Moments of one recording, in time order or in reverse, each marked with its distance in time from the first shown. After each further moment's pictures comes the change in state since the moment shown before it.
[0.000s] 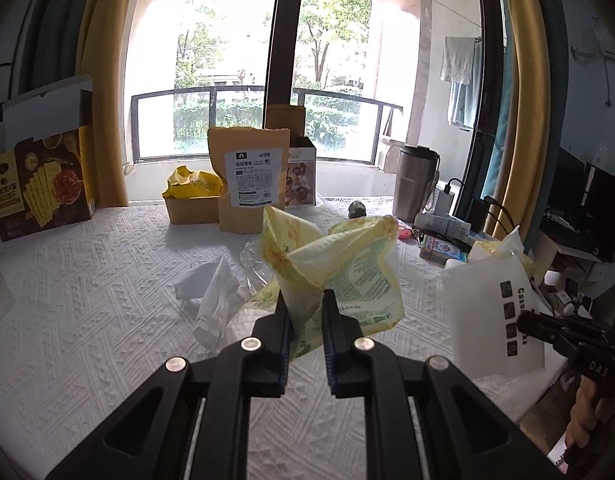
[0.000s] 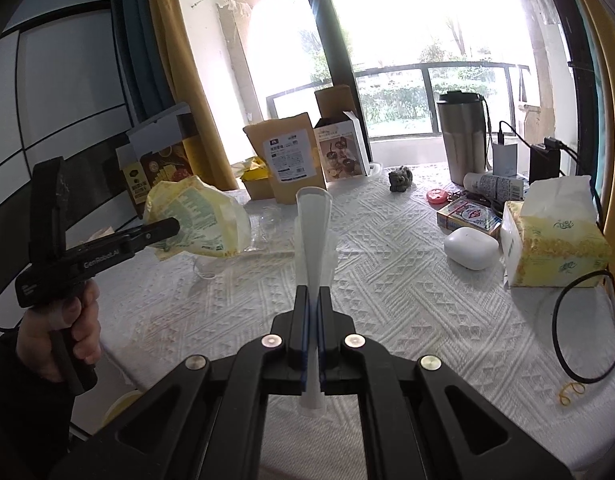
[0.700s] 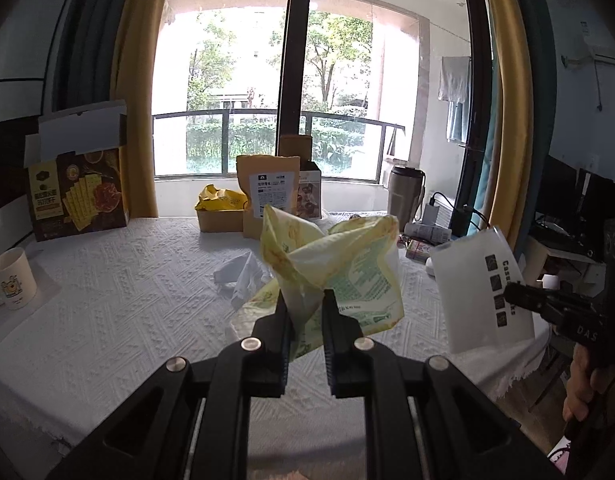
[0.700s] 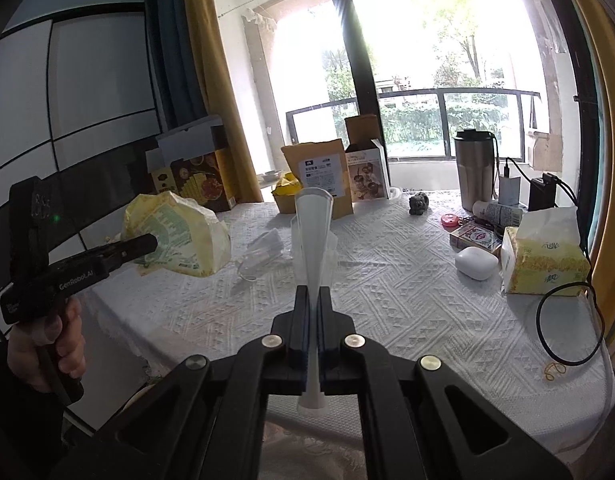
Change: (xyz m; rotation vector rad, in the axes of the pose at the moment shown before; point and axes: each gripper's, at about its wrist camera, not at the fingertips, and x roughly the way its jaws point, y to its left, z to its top) left arm -0.109 -0.001 -0.032 0.005 -0.075 0.039; right arm -0.061 0.046 -0.005 -0.065 -0.057 0.039
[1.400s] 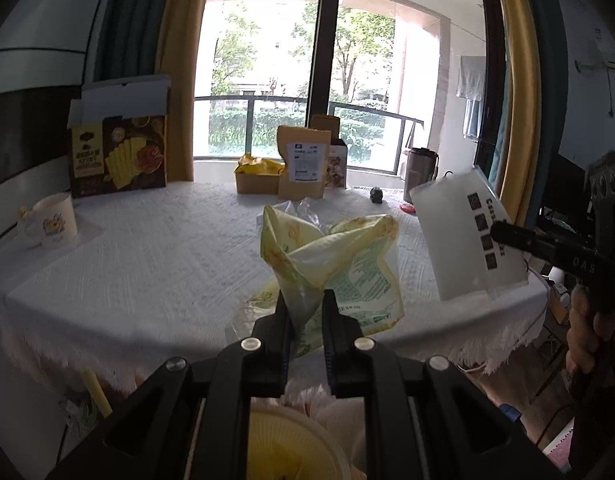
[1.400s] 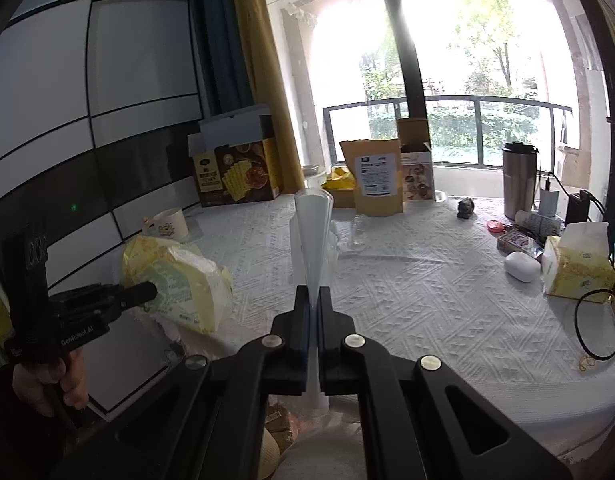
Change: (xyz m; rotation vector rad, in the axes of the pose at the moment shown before) left arm -0.073 0.030 -0.076 -0.063 0.036 0.057; right arm -0.006 0.075 -0.011 -0.085 0.023 0.101
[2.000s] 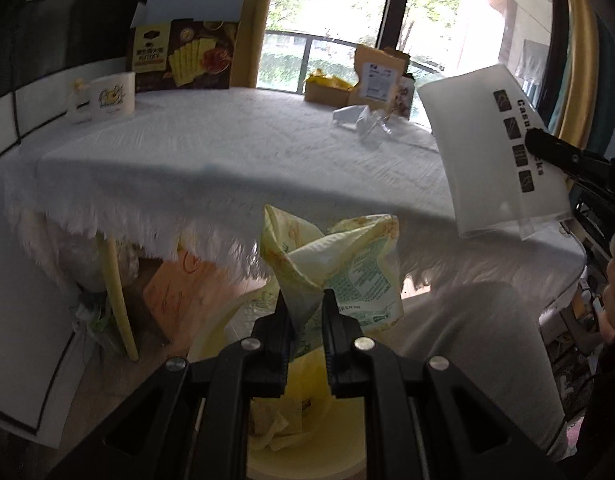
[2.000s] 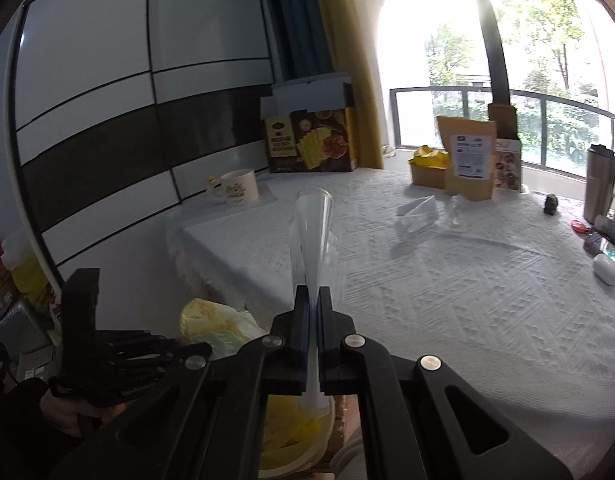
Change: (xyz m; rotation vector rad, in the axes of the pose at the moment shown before) left arm 0.003 0.062 -0.105 -0.172 0.204 0.114; right arm 0.049 0.092 -0.029 -0.108 0.092 0.204
